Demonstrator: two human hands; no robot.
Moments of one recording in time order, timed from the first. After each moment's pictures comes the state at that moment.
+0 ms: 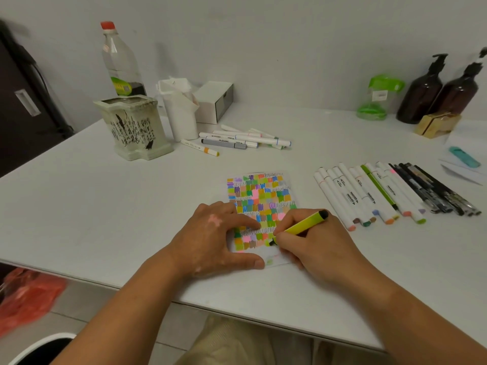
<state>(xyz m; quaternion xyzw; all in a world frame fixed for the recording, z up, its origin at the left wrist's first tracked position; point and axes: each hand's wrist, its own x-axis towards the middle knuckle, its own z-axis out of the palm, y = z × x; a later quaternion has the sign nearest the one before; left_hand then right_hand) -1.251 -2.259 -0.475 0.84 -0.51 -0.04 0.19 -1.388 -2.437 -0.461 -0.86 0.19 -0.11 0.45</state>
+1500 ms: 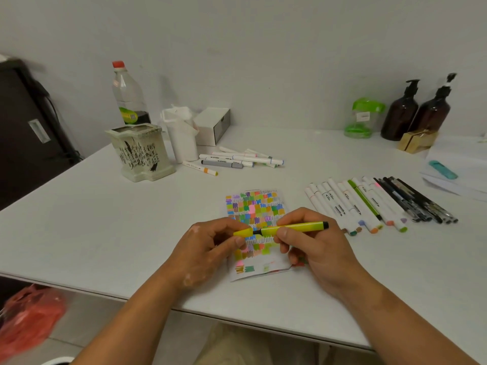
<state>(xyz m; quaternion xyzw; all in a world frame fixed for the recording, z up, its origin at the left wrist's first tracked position) -1.262 -2.247 -0.471 0.74 -0.41 -0.16 0.51 -1.398 -2.444 -0.460 -0.69 0.08 -0.18 0.70</state>
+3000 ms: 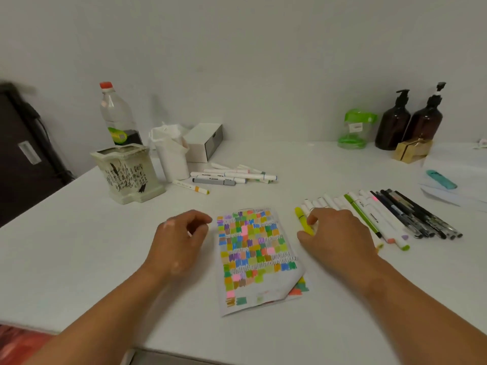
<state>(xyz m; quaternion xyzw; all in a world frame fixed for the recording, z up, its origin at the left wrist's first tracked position) -1.202 -2.269 -0.465 0.87 -0.30 0.05 0.39 -1.360 -2.526 -0.468 -0.93 0.30 -0.19 0.07</state>
